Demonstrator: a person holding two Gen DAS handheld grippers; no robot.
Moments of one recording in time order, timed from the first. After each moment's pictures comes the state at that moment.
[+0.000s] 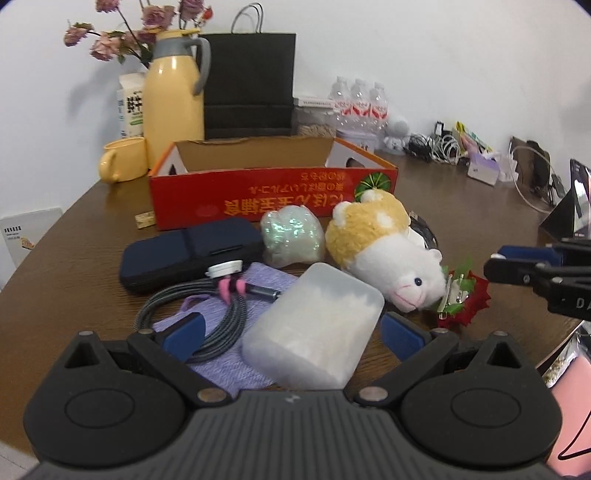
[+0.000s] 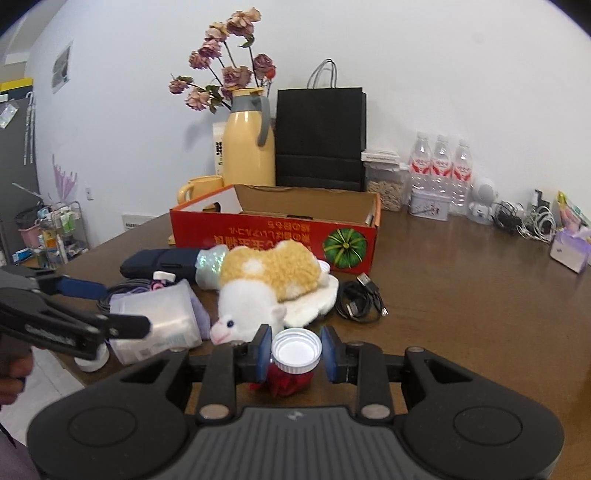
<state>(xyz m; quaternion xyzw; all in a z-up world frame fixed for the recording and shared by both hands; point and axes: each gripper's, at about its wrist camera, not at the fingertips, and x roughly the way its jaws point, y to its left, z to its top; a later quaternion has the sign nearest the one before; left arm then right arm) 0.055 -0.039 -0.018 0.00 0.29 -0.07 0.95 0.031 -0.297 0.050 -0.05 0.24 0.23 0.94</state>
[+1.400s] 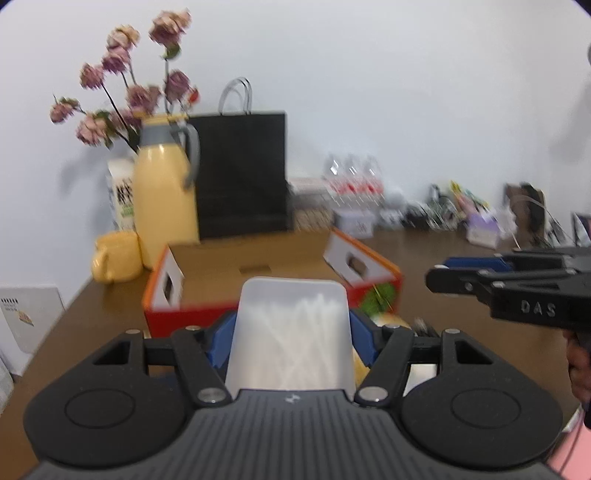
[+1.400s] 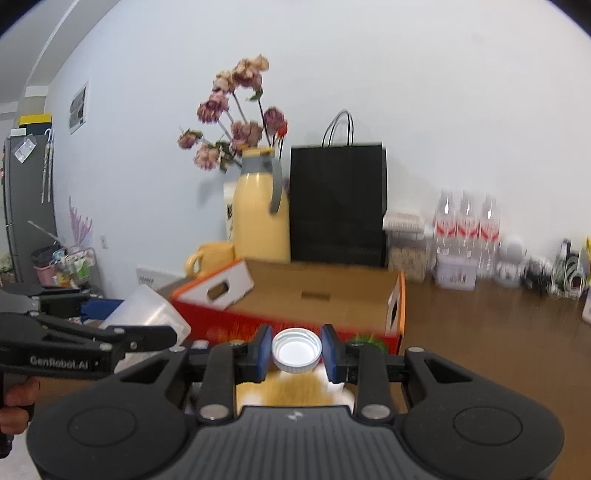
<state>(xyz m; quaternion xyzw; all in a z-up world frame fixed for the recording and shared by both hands) 0.107 -0.040 0.048 0.02 0.17 -0.07 0.98 0.107 -0.273 0.096 -0.03 0.15 0.26 0.95</state>
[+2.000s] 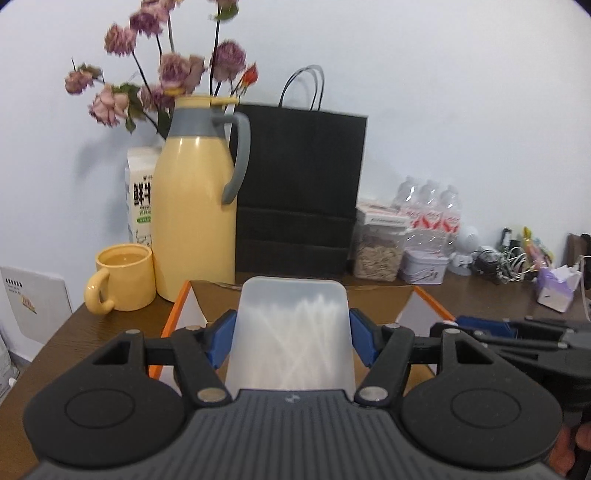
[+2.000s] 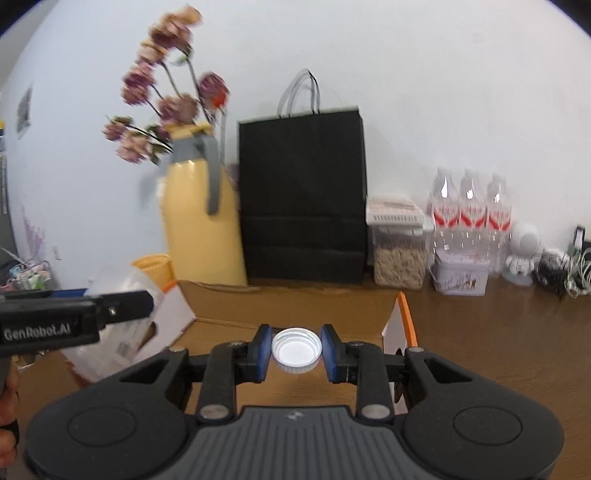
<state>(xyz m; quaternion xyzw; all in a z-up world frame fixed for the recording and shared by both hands) 0.277 -0.002 0.052 -0.05 0.19 -0.01 0.98 0.284 -0.208 0.081 0.00 0.20 0.21 0.96</state>
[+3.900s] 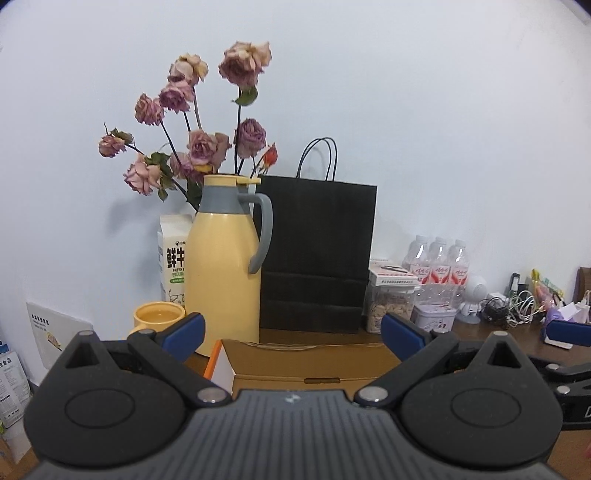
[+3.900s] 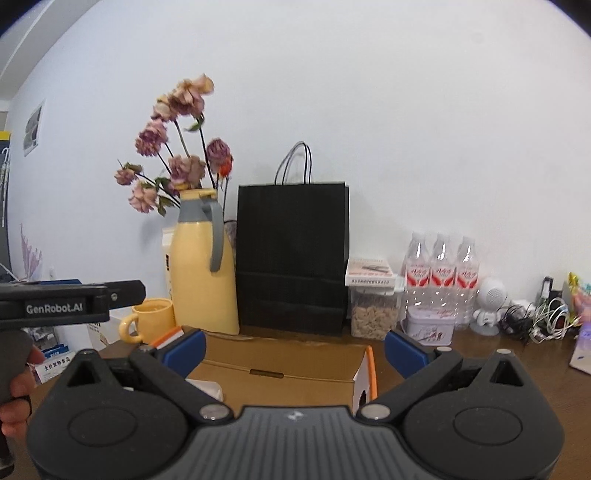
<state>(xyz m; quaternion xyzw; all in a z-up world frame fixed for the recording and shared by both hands) 0.213 -0.007 0.104 -0.04 0.10 0.03 0.99 0.206 -0.237 0.139 -0.02 0.11 0.19 0.98</state>
